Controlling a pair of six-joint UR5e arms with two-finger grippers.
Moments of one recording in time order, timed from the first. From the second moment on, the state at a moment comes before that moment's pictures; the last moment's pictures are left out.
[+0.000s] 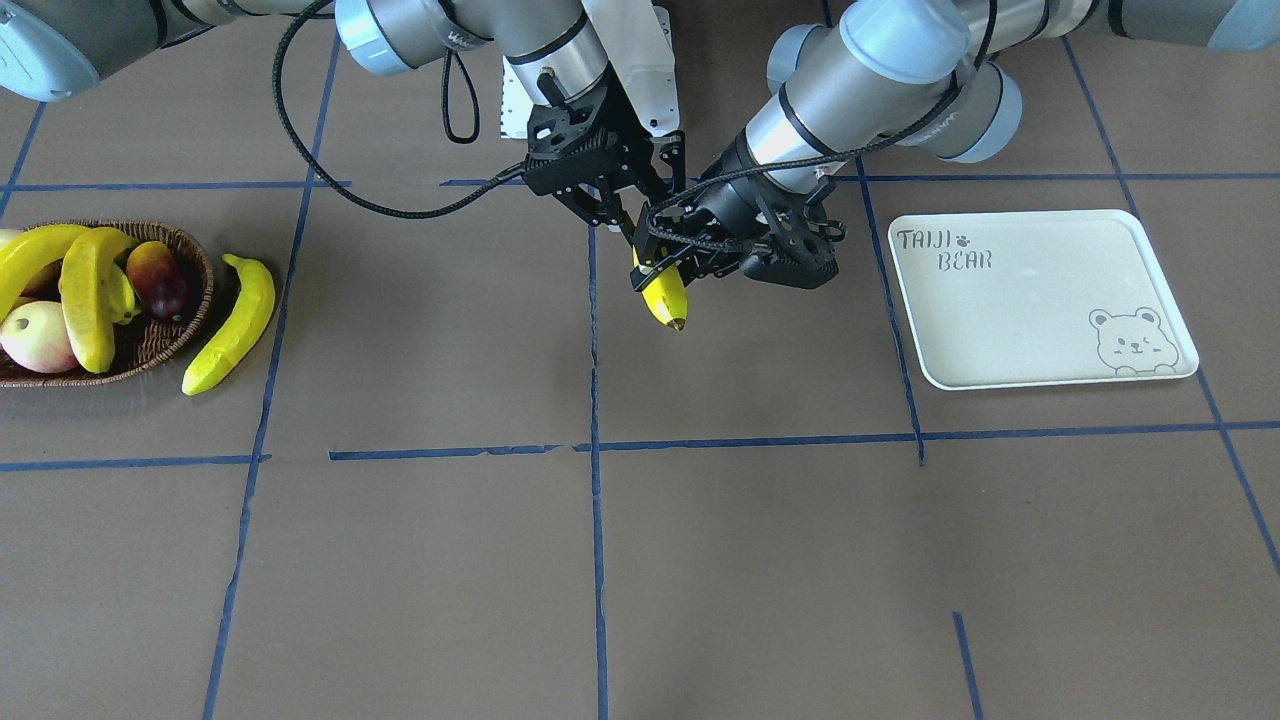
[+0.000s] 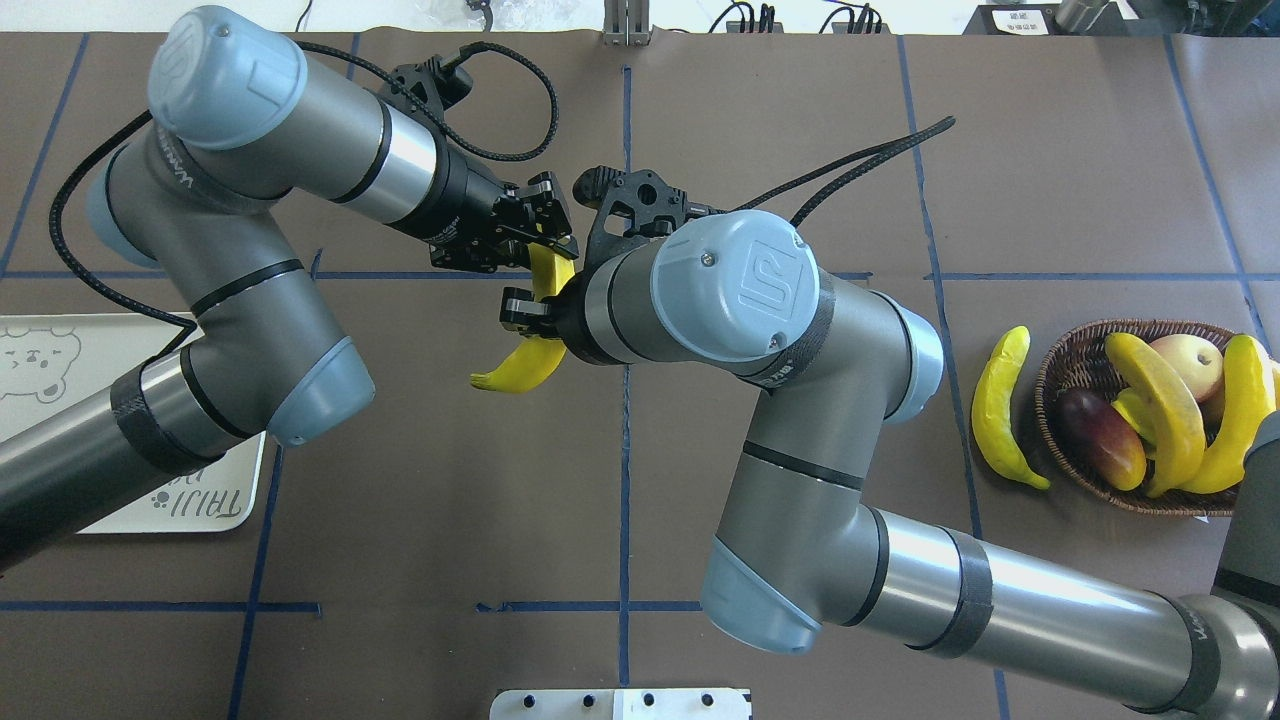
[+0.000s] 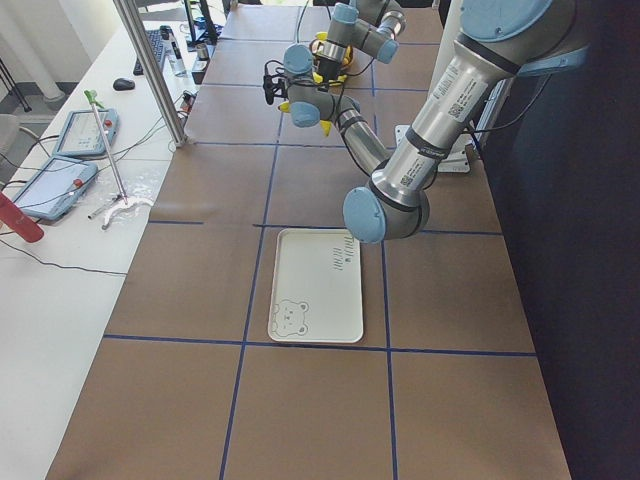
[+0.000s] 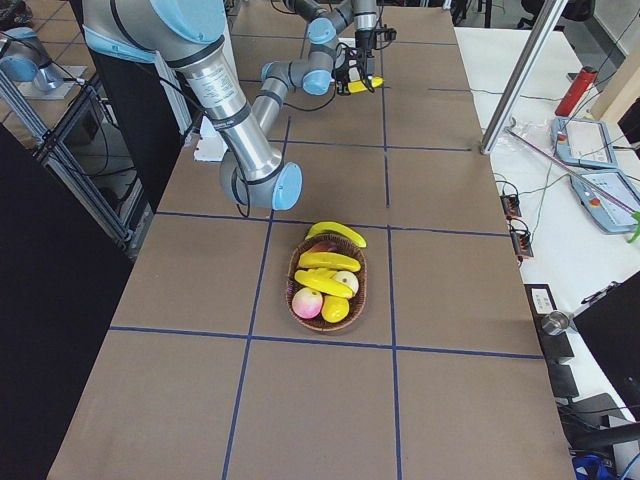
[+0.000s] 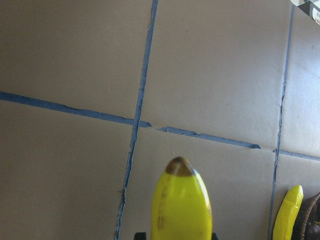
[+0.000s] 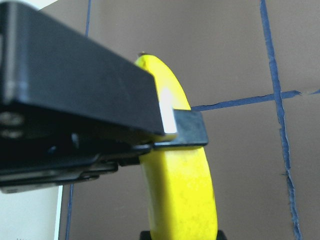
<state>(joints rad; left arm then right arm) -0.75 -2.21 -1.69 -2.11 -2.16 -1.52 0.46 -0.81 1.76 -1.27 1.71 1.43</state>
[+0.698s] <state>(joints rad) -0.77 -2.18 -1.71 -2.10 -2.17 -1.52 0.52 -0.81 1.78 -1.32 1.78 1.43</state>
